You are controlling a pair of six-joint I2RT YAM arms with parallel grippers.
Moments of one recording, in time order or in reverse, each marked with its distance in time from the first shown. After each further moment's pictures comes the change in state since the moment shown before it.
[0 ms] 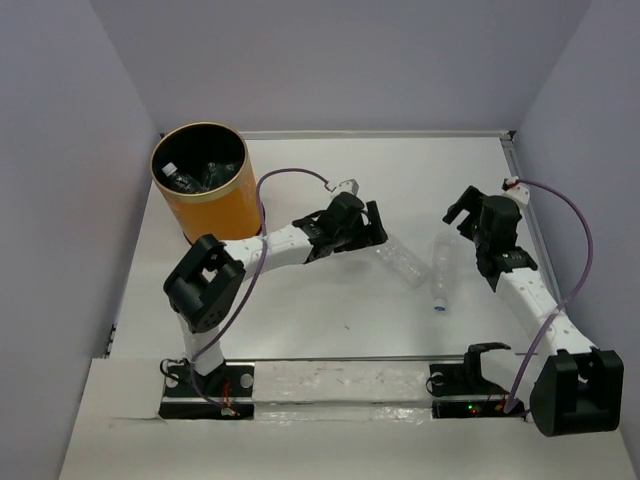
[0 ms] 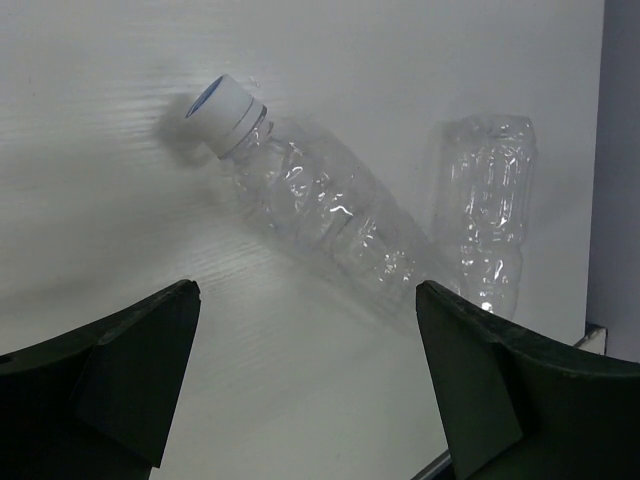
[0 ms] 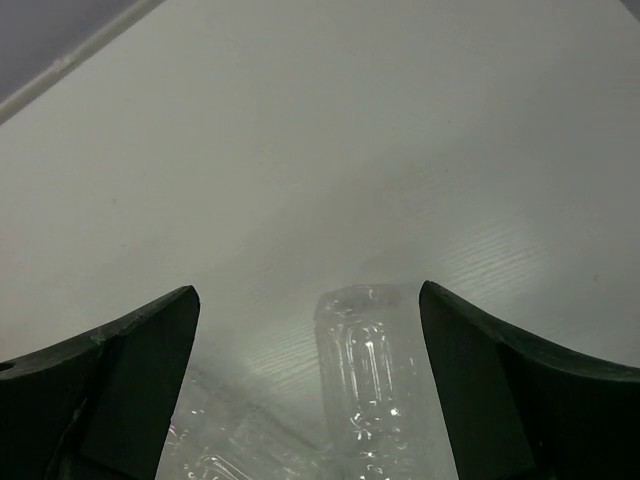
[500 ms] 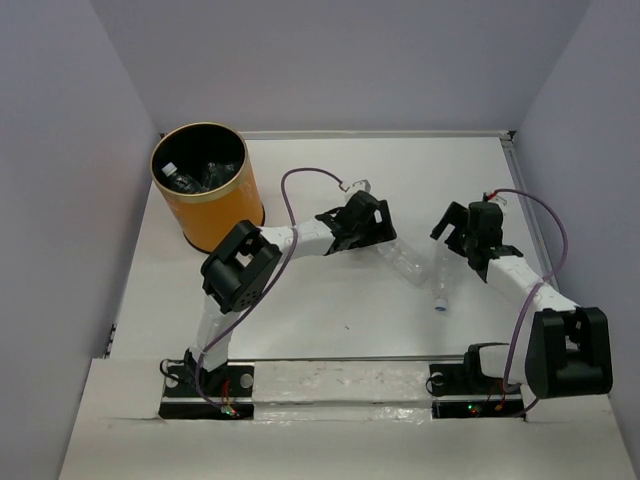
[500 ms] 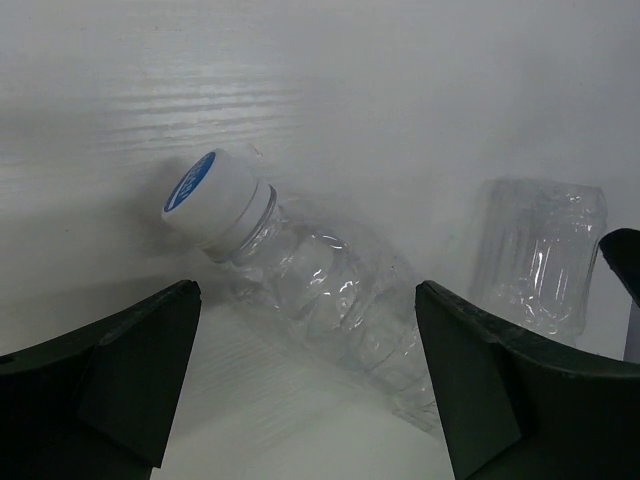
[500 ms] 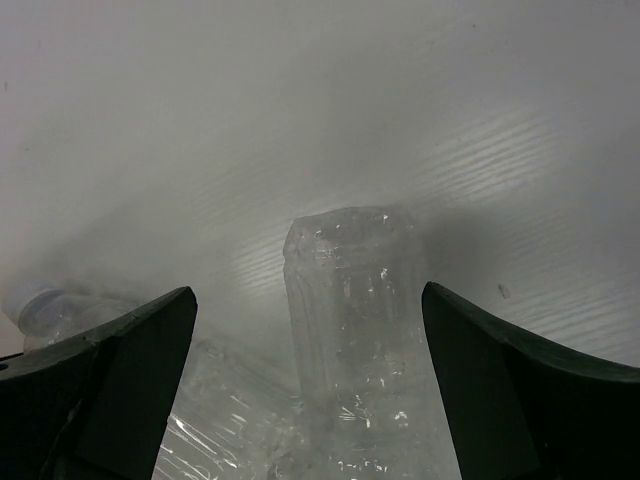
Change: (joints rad) left arm -0.001 0.284 0.193 0.039 -0.010 -0.009; right arm -0.041 0.164 -0.056 -0.027 -0.078 0.033
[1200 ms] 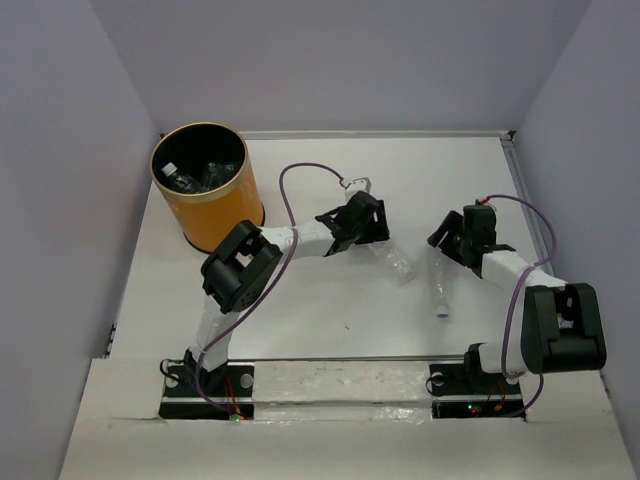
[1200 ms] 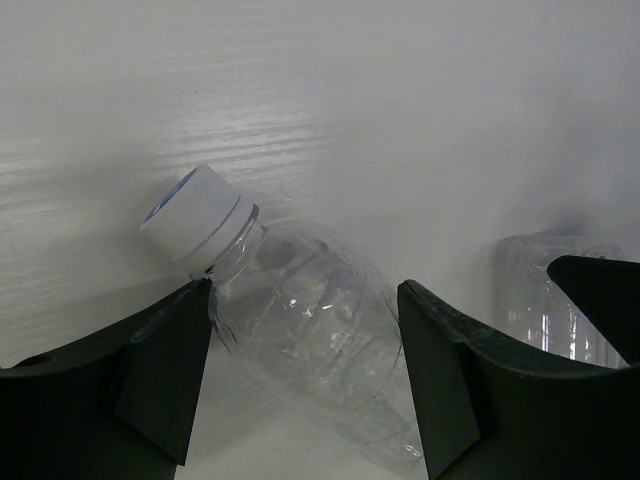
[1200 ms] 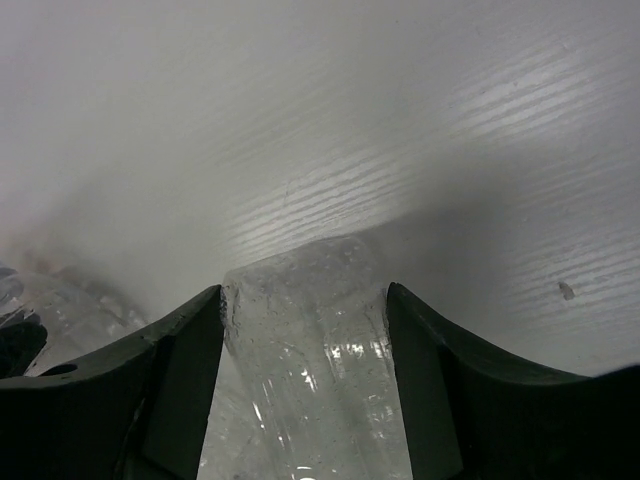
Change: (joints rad) left arm 0.000 0.034 0.021 0.043 -0.087 0.101; right arm -0.012 0.157 -0.012 0.047 -0.111 0.057
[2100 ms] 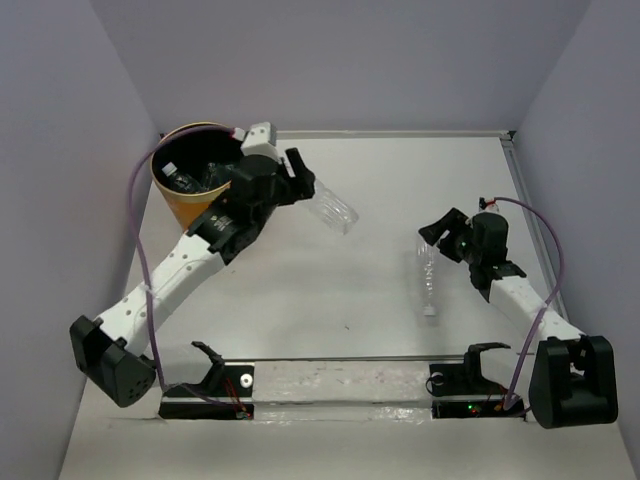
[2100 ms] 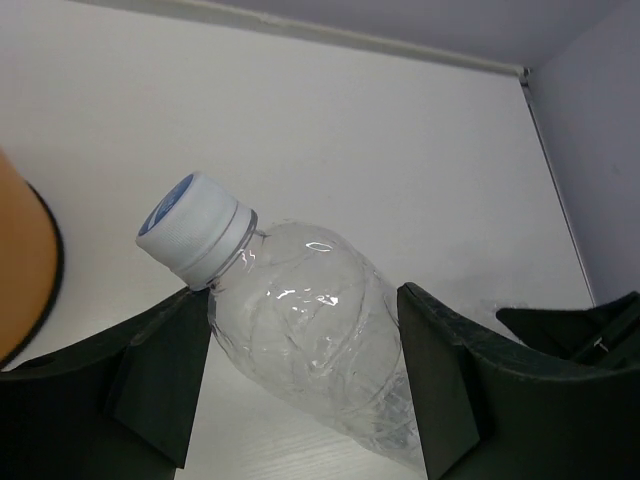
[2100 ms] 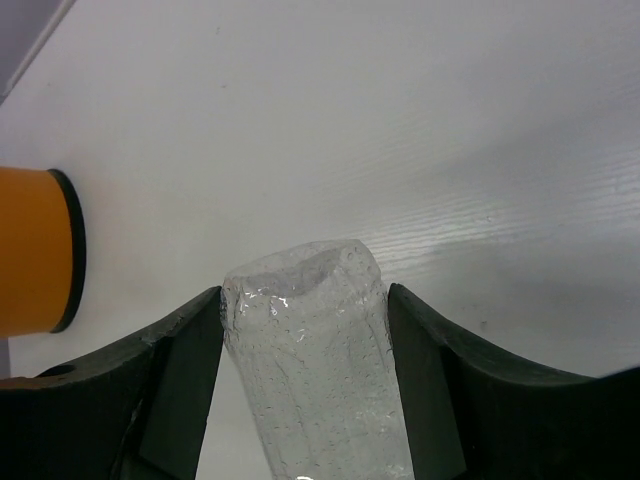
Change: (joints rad) left arm 0.143 -0.789 -0.186 -0.280 -0.141 0.237; right arm 0.015 -0.267 -0.120 0.120 -0.238 0.072
